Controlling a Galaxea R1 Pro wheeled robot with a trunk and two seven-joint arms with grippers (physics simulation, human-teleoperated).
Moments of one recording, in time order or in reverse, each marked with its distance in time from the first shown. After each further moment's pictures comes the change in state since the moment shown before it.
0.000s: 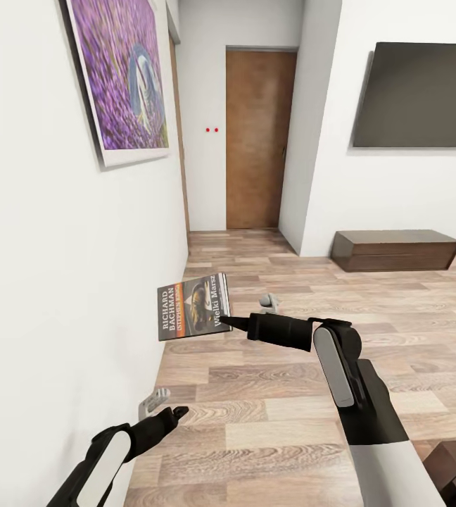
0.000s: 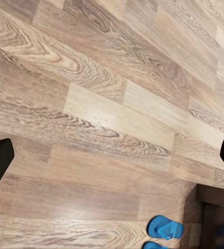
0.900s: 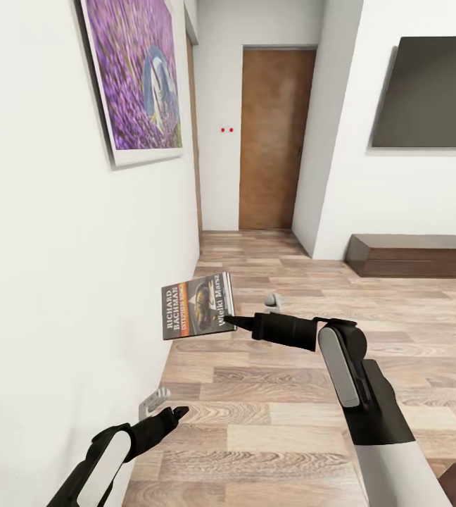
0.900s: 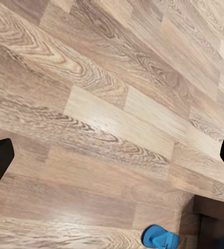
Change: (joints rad) left arm 0.000 -0.001 0.001 0.000 -0.001 0.001 0.000; right arm 0.001 -0.023 -0.004 -0.012 -0.008 0.000 0.005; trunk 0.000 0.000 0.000
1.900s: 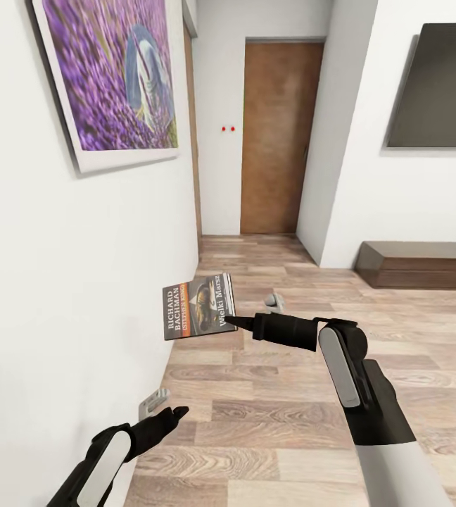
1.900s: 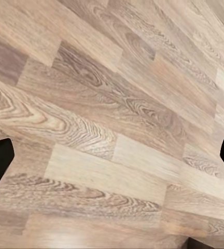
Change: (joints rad) left arm 0.000 0.000 0.000 0.000 0.000 0.000 0.000; right arm 0.000 -0.004 0.001 0.000 0.007 -0.002 0.001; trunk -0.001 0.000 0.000
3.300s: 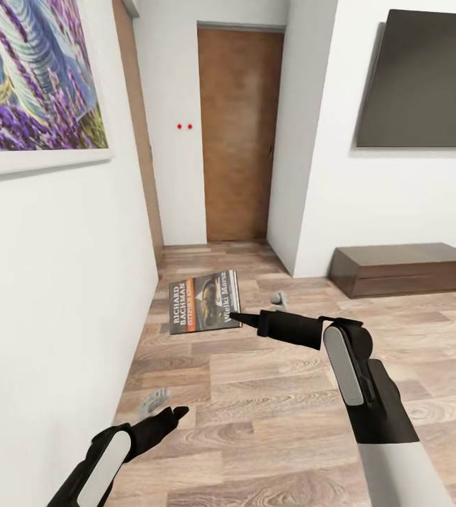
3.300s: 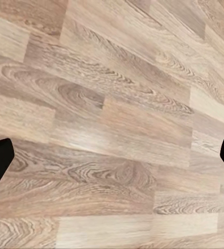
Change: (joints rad) left arm 0.000 0.000 0.000 0.000 0.000 0.000 0.000; right arm -0.001 0.000 -0.035 -0.002 0.000 0.000 -0.001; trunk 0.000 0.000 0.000
